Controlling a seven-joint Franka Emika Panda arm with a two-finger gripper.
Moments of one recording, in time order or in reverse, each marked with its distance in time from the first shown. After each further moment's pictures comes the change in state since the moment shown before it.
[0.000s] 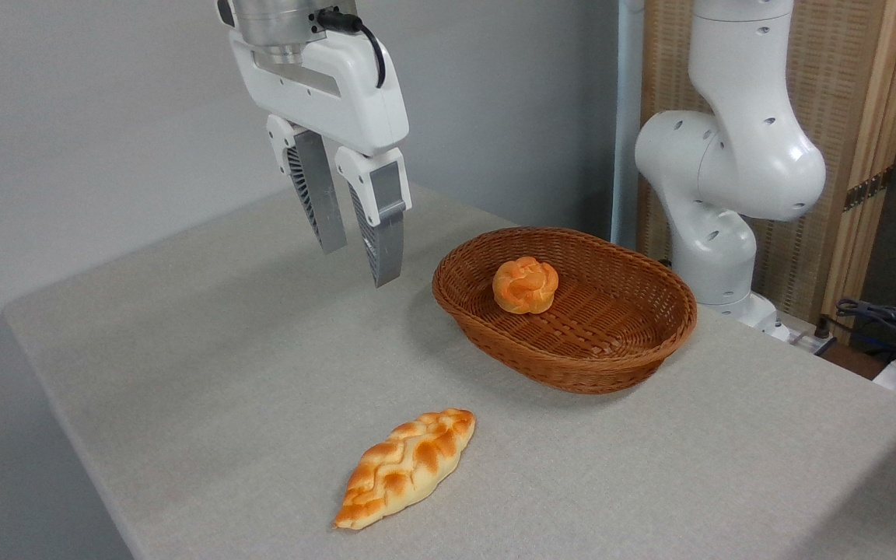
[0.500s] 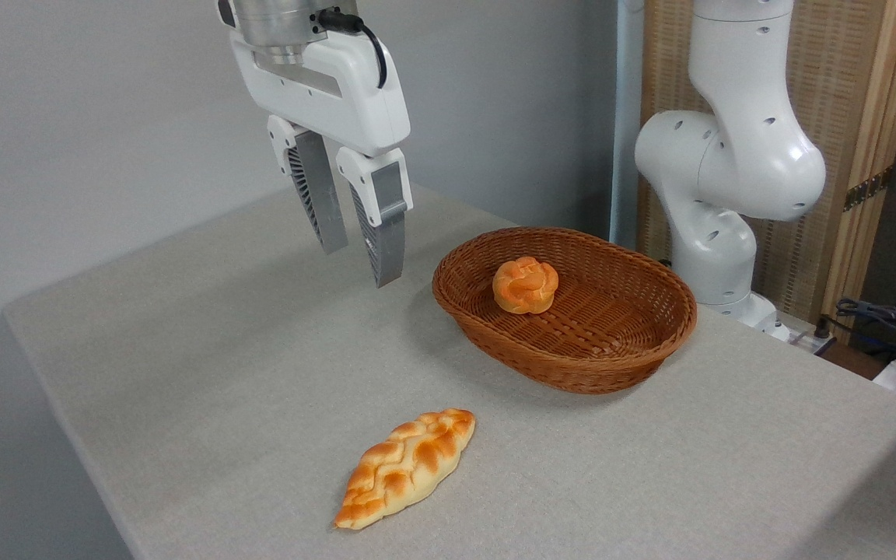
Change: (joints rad) arm 0.000 0.000 0.002 0.000 0.000 -0.003 0.000
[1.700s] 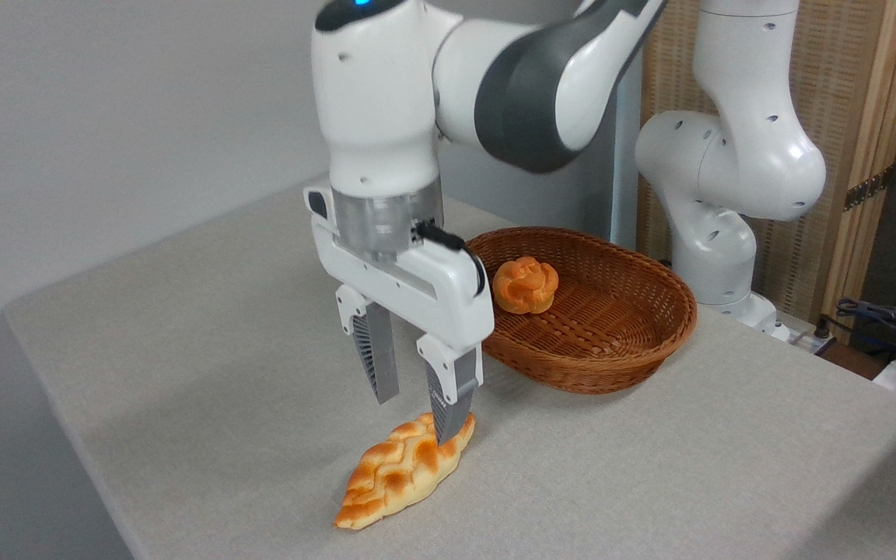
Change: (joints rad) arm 0.002 -0.063 0.106 -0.503 -0.023 0.513 0.038
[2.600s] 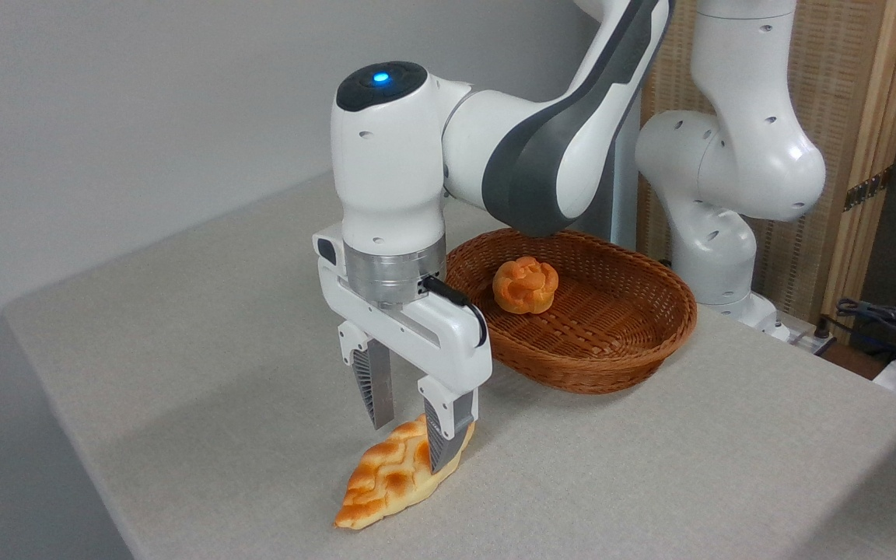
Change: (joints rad) arm -0.006 0.034 -0.005 -0.091 -0.053 0.137 0.000
